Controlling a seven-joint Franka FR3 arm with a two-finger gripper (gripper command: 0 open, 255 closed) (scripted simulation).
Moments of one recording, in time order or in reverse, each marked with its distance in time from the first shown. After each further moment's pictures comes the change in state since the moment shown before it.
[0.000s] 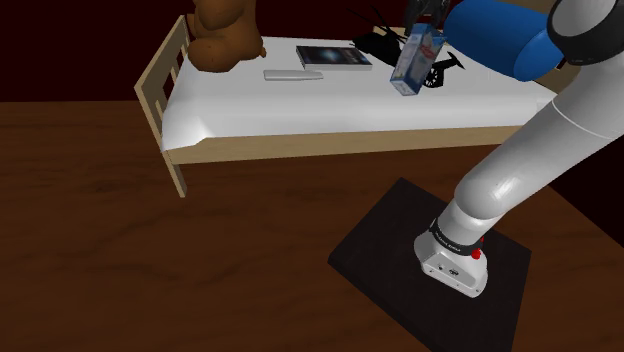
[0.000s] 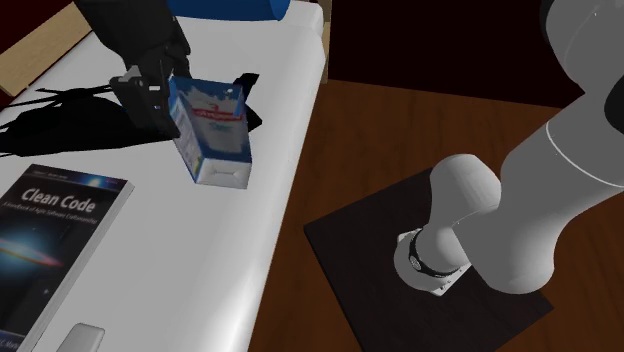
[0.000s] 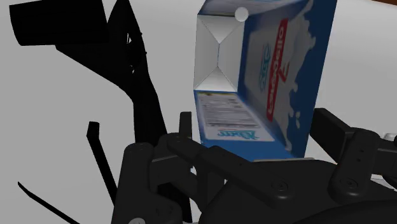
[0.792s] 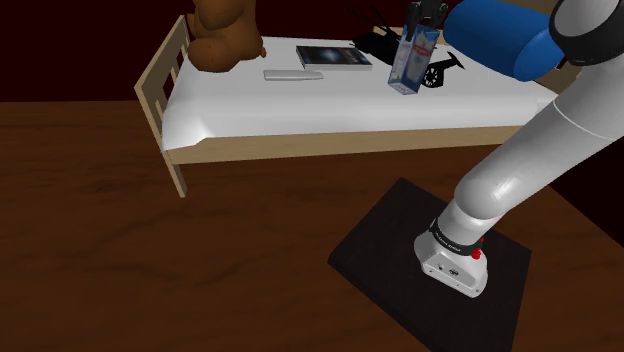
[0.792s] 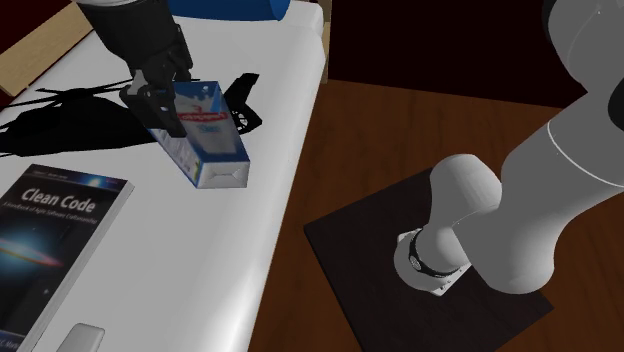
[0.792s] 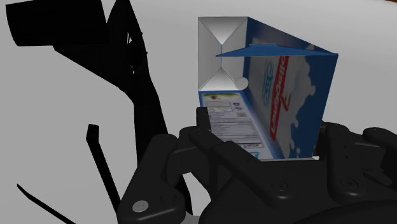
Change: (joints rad) arm -0.001 -0.009 -0.001 -0.028 -0.004 0.025 0.002
